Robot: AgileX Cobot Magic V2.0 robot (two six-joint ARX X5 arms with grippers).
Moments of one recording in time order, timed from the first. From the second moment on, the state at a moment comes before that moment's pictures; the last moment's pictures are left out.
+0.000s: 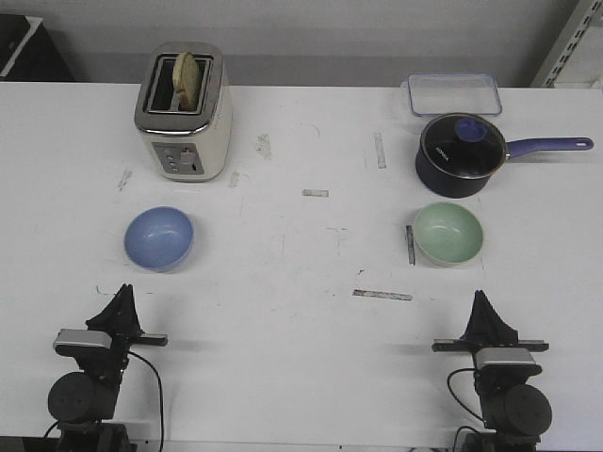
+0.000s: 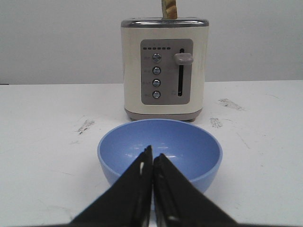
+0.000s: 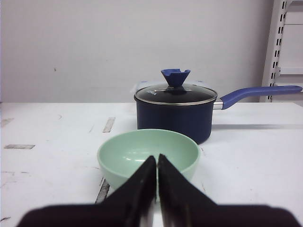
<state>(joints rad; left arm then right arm) -0.05 0.01 0.03 0.15 -0.03 0.01 0.03 0.00 0.01 0.06 0.00 0.03</state>
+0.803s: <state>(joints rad) -0.05 0.01 0.03 0.15 -0.03 0.01 0.03 0.16 0.12 0.04 0.00 0.03</state>
